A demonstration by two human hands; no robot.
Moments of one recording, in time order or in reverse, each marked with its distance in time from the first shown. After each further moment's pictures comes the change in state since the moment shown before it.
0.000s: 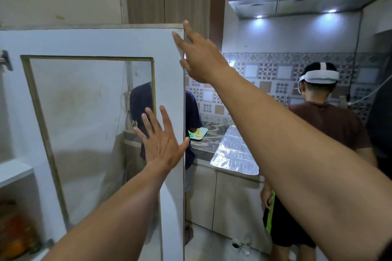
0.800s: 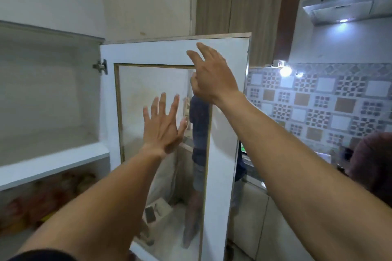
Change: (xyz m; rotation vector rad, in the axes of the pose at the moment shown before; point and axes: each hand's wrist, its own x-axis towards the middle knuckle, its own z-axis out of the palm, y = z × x) left_hand 0.047 -0.096 -0.075 0.320 0.127 -0.017; right_hand 0.028 -0.086 0.043 0.287 0.236 -0.137
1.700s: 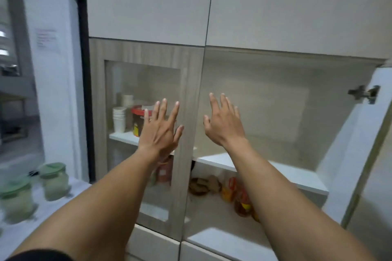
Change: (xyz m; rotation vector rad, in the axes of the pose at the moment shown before) left_hand -0.242 -0.399 -0.283 0.779 0.037 -0.705; right_hand 0.034 -0.513 0.074 0.882 -0.232 -0.473
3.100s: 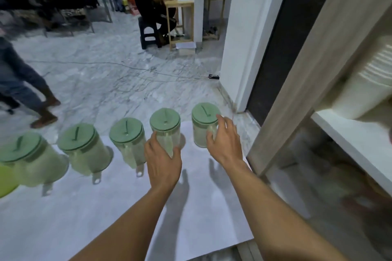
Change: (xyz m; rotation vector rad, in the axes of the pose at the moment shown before) left_hand -0.159 -0.496 0.291 -0.019 0.228 -1.512; right_hand 0.115 -0.449 0.647 0.682 -0.732 -0.449
